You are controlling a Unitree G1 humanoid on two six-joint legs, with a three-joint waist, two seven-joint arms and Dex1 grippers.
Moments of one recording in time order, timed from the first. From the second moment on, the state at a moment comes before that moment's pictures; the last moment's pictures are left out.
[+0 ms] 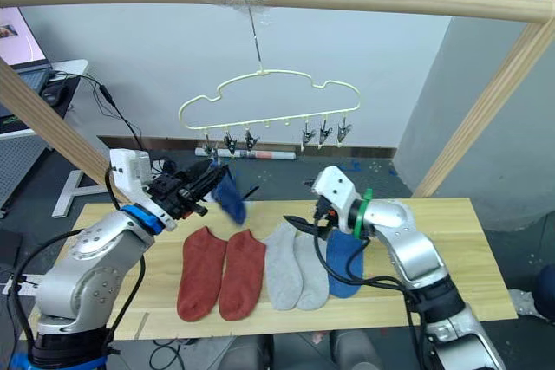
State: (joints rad) left arm -0.16 0.50 0.16 -0.39 -0.53 0.49 -0.39; right arm -0.40 -0.37 0.22 -0.19 0.15 0.43 0.81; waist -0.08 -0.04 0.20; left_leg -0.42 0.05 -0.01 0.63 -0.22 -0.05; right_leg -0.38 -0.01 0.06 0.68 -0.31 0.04
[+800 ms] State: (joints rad) left arm -0.31 0.24 0.11 -0.14 -0.27 0.25 -0.24; right arm -0.58 -0.45 0.06 -0.38 0.46 0.62 0.80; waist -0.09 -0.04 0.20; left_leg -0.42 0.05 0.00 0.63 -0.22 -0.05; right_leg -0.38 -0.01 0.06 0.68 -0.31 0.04
